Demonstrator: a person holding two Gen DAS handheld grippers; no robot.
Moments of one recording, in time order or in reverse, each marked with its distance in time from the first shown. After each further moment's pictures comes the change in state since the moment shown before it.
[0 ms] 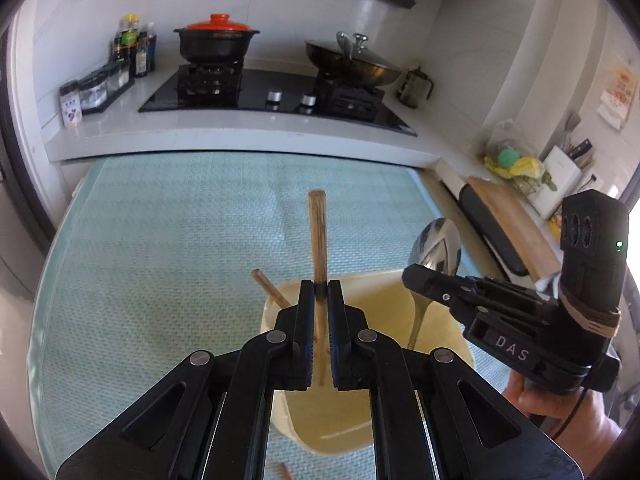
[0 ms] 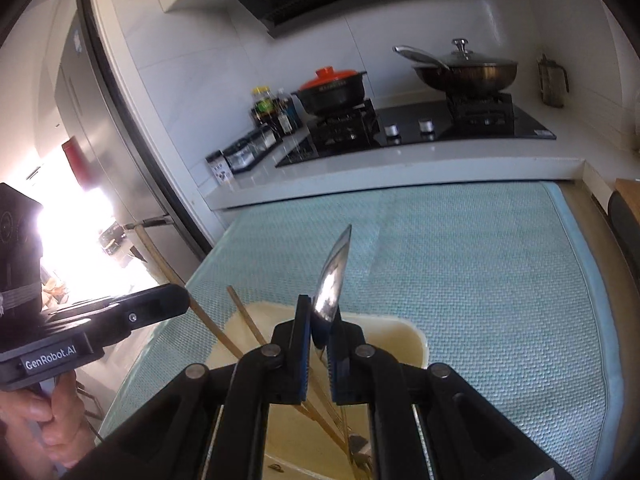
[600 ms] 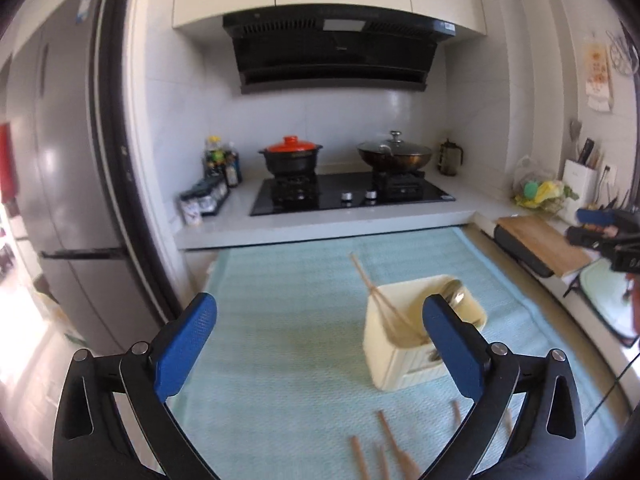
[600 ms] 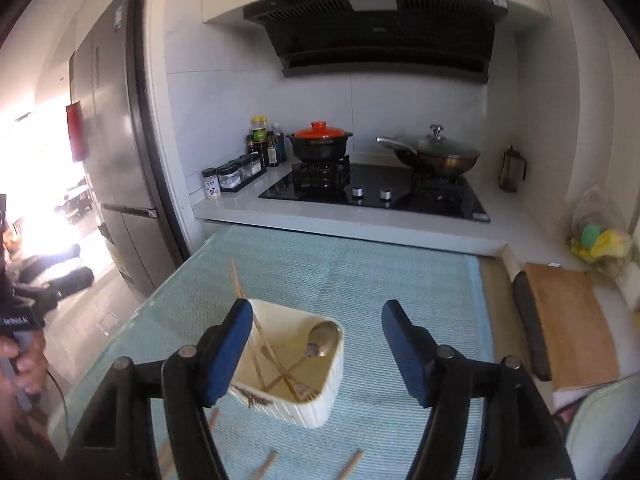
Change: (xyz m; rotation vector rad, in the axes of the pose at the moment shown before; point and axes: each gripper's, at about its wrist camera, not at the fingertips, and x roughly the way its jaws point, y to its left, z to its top) left arm -0.228 -0.003 -0.105 0.161 -0.391 0.335; right arm -0.209 0.059 -0.021 -0.289 -0.190 -0.246
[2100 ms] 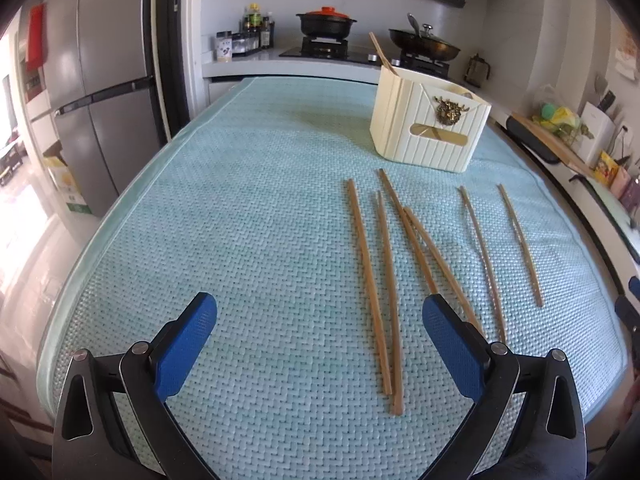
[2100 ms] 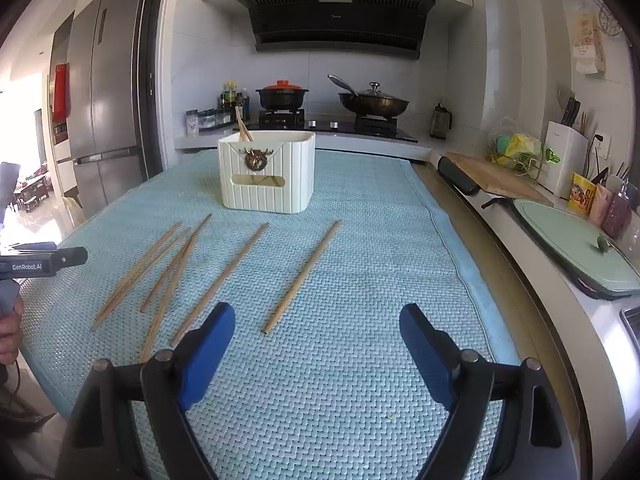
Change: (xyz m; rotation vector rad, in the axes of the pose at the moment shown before) left arm -0.035 -0.025 -0.239 -0.207 0.349 -0.011; right arm -0.111 0.074 -0.292 0.089 0.056 -0.163
